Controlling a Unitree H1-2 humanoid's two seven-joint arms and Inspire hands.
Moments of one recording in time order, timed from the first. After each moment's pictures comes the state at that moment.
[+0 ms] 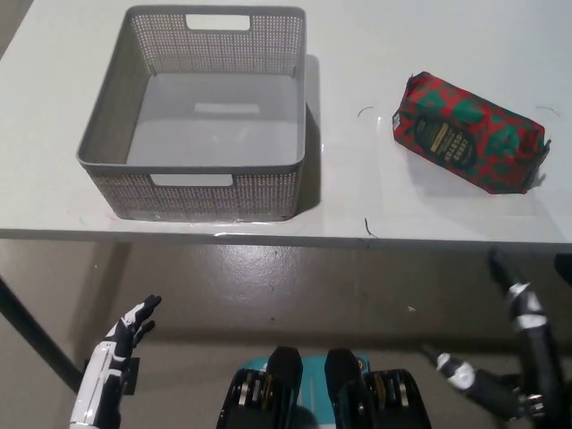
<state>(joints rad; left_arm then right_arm) 0.13 0.14 0.01 -0.10 0.00 -0.18 -0.06 0.12 -0.05 0.02 -0.33 -0.25 -0.30 -0.02</state>
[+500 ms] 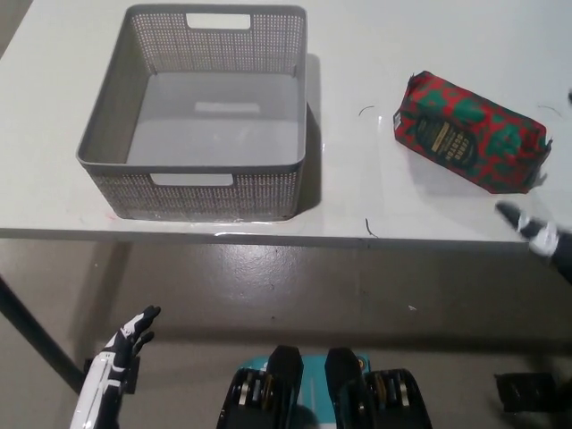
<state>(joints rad) 0.16 0.14 0.01 -0.10 0.00 -0.18 -0.07 -0.31 -0.40 -0.06 -0.43 -0.36 0.03 0.13</state>
